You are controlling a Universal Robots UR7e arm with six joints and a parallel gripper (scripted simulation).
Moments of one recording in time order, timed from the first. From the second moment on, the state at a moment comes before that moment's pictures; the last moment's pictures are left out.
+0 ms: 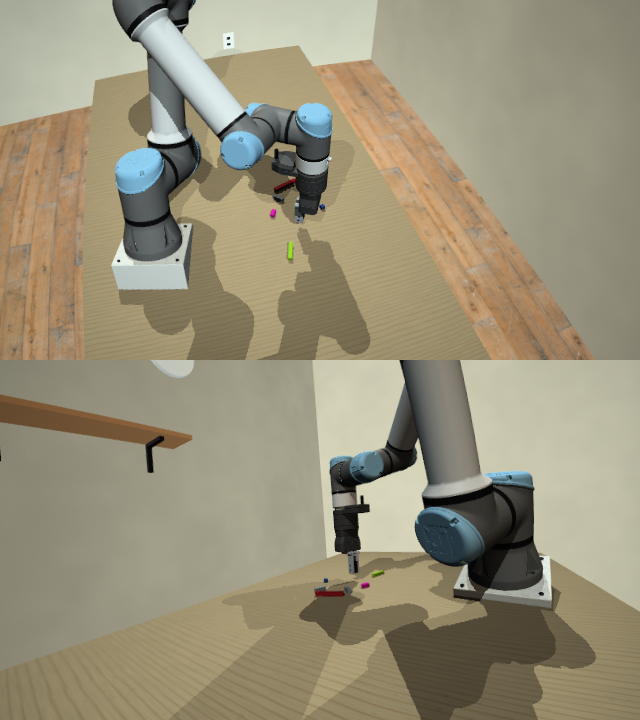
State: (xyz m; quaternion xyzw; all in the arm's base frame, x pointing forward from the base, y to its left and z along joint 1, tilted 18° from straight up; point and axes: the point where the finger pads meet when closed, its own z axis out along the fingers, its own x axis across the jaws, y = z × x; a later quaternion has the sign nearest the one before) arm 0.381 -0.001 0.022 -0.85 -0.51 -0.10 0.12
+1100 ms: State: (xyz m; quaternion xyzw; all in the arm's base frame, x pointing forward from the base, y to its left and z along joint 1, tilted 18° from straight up) arm 0.384 0.001 0.011 -0.85 -0.51 -0.10 0.11
